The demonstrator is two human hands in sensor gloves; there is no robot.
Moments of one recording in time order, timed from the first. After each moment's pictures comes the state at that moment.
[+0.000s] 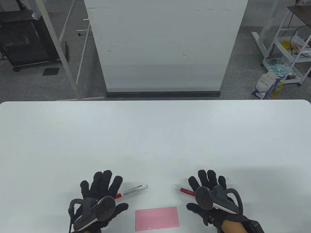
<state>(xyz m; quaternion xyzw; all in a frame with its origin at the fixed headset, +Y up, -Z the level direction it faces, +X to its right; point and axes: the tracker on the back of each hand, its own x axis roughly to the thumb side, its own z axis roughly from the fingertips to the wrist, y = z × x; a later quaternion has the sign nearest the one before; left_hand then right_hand) -0.223 -0.714 -0.222 0.01 -0.13 0.00 0.99 0.157 -0.738 -0.244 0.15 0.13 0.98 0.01</state>
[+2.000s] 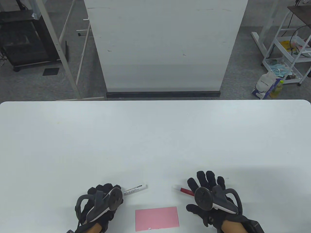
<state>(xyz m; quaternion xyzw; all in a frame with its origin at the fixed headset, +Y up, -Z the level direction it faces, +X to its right) -0.213 -0.755 -0.254 -0.04 -0.05 -0.04 1.00 0.155 -0.741 -0.243 0.16 0.14 0.98 0.01</state>
